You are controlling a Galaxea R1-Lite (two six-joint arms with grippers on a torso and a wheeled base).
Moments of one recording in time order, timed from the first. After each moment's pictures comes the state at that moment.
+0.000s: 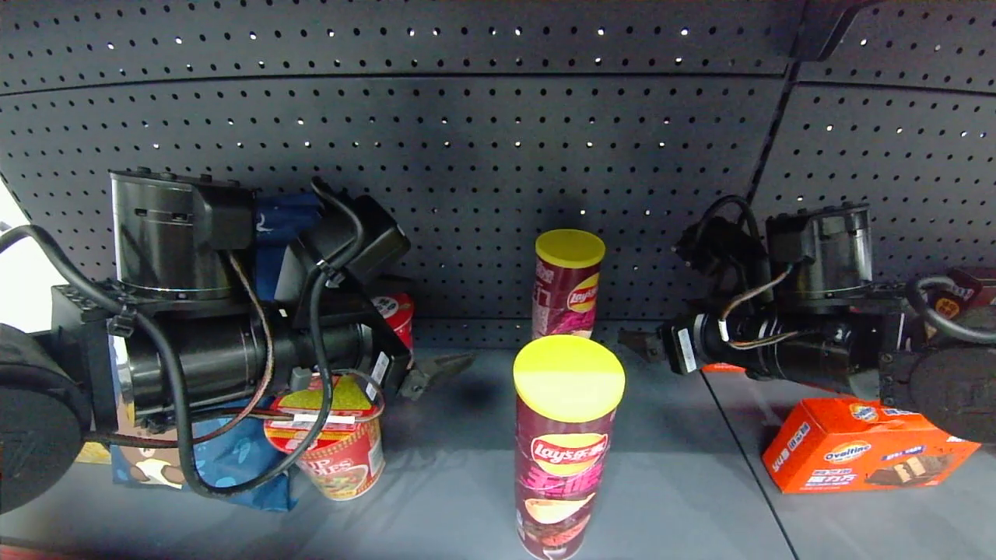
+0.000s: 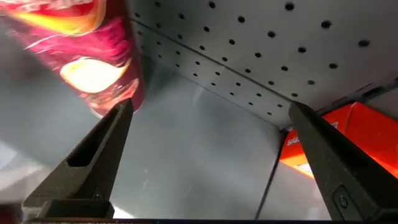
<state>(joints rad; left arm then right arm) -0.49 1.56 -0.90 -0.31 -0.19 0.35 0.54 1.69 -1.01 -0.31 -0.18 -0.10</state>
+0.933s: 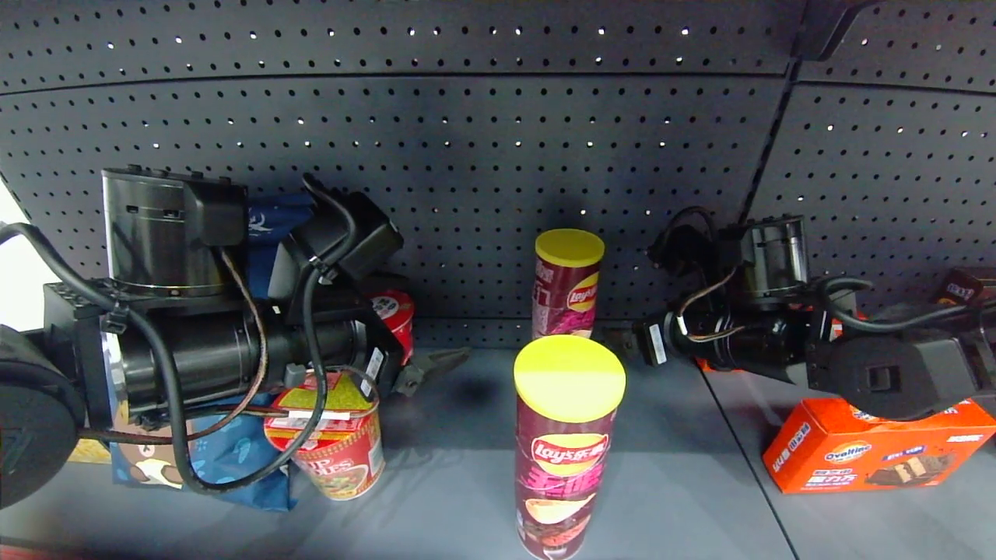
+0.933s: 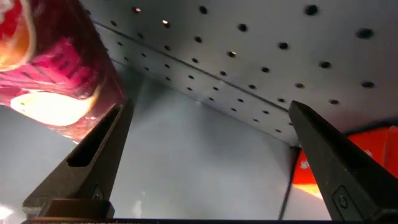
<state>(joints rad) -0.48 1.56 -0.90 -0.31 -0.19 0.35 0.52 1.82 -1.09 -0.34 -0.17 -0.08</state>
